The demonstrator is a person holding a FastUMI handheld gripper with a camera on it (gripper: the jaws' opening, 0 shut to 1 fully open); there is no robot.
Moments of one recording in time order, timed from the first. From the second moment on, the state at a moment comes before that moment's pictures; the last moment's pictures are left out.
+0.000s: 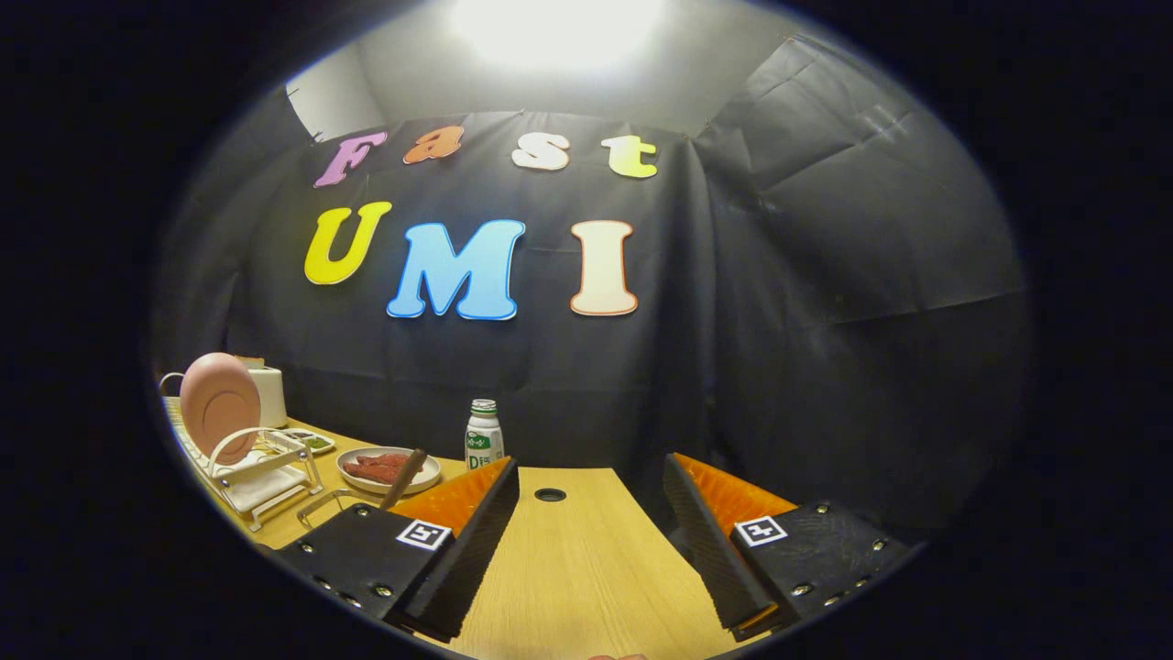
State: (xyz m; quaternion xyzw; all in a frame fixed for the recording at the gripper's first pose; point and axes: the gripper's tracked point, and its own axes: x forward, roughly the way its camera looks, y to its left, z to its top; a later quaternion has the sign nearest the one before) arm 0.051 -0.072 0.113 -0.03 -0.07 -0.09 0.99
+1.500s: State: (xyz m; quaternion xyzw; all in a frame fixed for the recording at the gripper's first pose) arm 0.018 0.270 0.229 0.01 0.03 0.17 0.99
